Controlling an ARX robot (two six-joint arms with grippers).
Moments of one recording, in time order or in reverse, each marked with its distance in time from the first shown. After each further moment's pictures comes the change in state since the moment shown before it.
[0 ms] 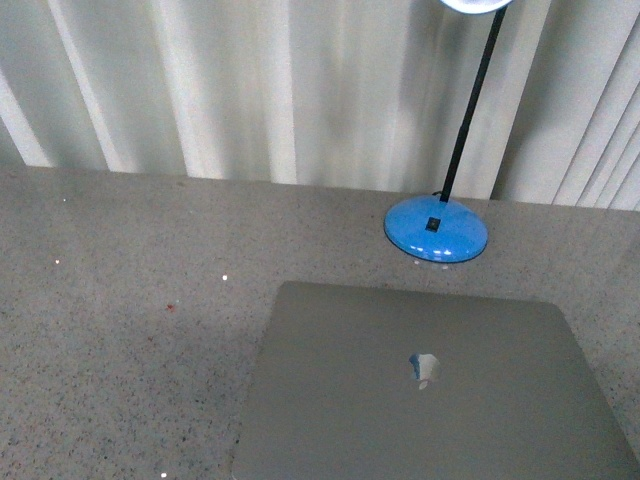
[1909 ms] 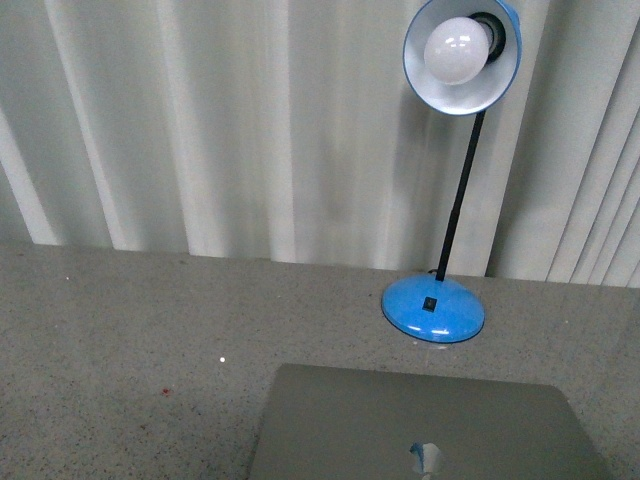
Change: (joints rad) left arm 0.008 -0.970 -1.025 0.170 -0.157 -0.365; right arm -0.093 -0.969 -0.805 -0.160 0.260 0.696
